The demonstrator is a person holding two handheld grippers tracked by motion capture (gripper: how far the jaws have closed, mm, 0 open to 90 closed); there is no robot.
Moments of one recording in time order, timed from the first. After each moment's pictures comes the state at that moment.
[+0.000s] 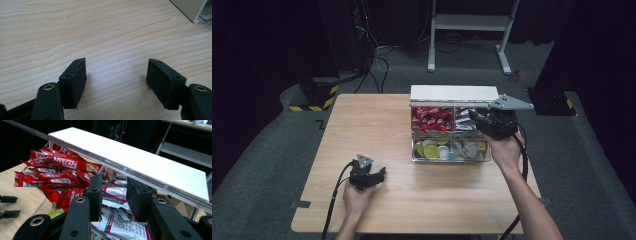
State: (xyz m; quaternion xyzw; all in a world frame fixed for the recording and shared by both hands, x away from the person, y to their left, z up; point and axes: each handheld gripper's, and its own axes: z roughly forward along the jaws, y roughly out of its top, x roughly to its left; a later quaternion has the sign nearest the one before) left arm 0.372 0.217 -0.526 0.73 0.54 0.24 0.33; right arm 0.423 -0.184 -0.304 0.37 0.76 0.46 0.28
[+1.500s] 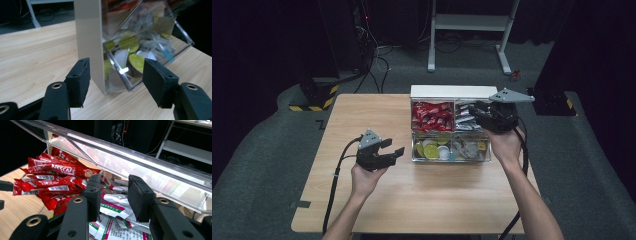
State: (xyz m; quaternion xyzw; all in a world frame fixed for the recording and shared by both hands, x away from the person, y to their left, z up) left arm 0.378 0.178 -0.406 0.75 0.40 0.19 0.49; right arm 0.433 -0.184 -0.295 0.38 0.76 0.46 0.26
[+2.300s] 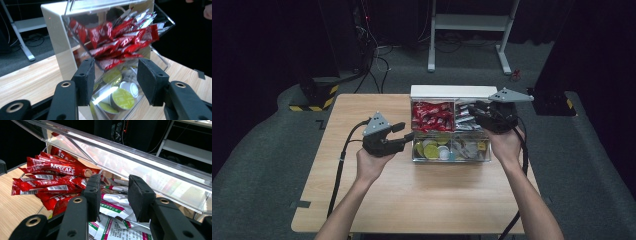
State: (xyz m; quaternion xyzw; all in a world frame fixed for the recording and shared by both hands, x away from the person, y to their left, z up) left arm 0.390 0.153 -0.350 0.75 0.33 0.21 0.53; right arm 0.435 -0.183 -0.295 0.38 0.76 0.46 0.26
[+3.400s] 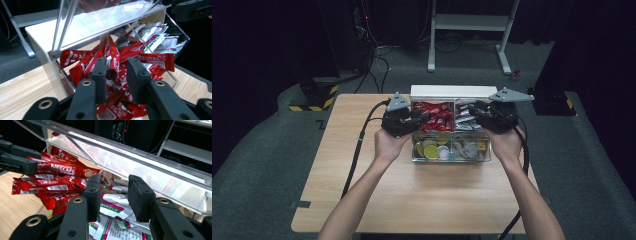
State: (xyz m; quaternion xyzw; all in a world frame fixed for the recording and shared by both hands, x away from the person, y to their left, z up) left arm 0.437 0.110 -0.329 0.76 0.35 0.20 0.51; right arm 0.436 -0.185 -0.294 0.37 0.76 0.46 0.26
